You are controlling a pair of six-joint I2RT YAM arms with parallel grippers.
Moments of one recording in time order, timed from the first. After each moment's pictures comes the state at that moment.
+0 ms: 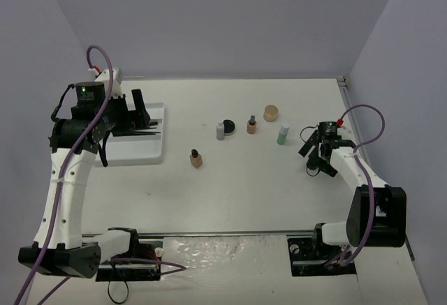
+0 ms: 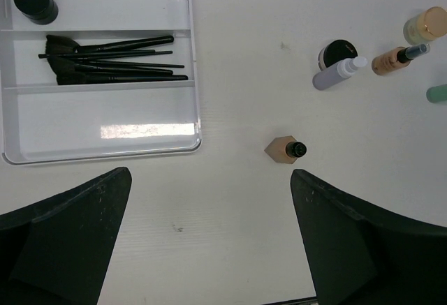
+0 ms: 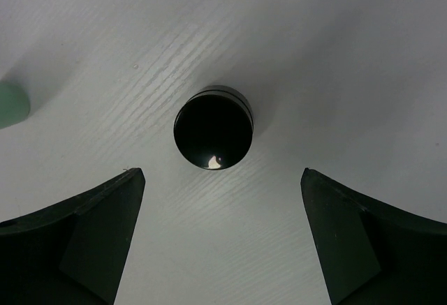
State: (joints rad) left arm -0.07 1.18 1.52 -0.97 0.11 -0.18; right arm -0.03 1.35 0.76 -0.51 0.23 0.65
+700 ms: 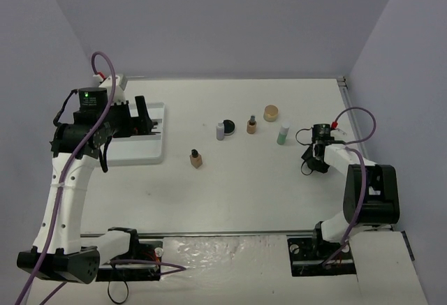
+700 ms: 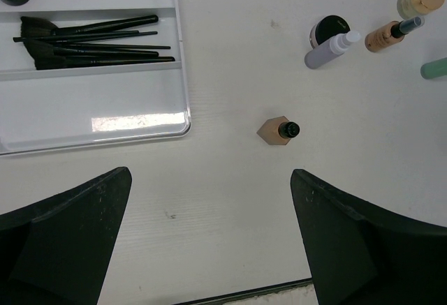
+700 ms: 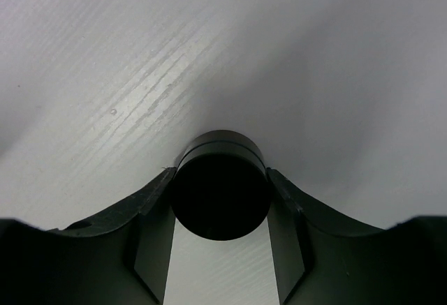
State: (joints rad) left arm -0.08 1.14 1.46 -0.99 0.14 -0.18; right arm -0.03 1.52 0.73 -0.33 0.29 0.65
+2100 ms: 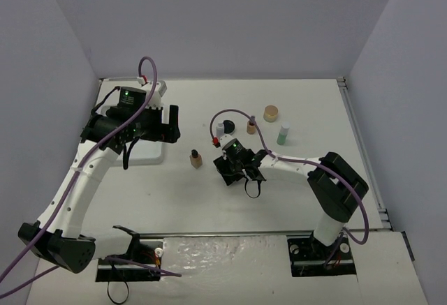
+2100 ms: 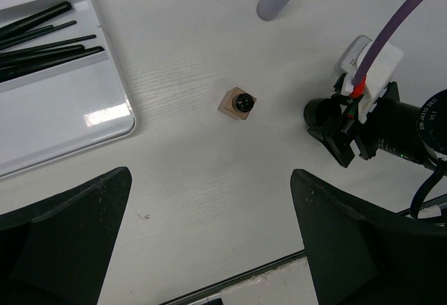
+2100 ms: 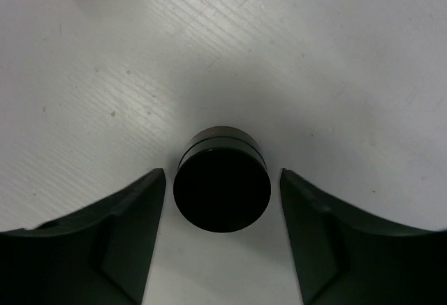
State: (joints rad) left arm -0.35 1.23 1.46 -0.98 0.09 -0.17; right arm 0.83 1.70 0.91 -0.17 0.08 0.17
